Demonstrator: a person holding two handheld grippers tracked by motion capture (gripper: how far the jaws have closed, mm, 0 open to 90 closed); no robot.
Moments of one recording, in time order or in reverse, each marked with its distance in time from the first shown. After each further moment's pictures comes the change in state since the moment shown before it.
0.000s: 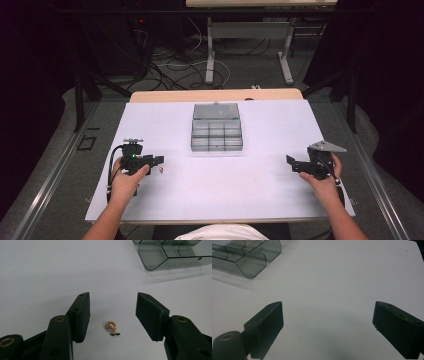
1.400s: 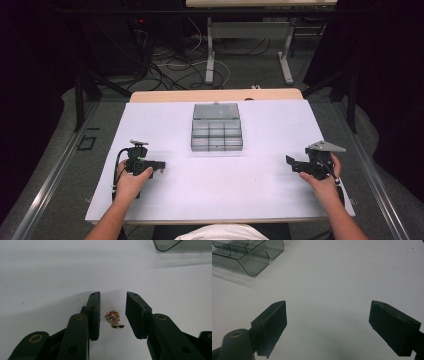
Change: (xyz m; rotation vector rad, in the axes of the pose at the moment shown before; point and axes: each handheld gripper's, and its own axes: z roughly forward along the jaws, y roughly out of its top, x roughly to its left) left arm 0.005 -0.006 0.023 0.101 -0.014 -0.055; right arm -0.001 0.000 0.001 0.012 0.023 -0.010
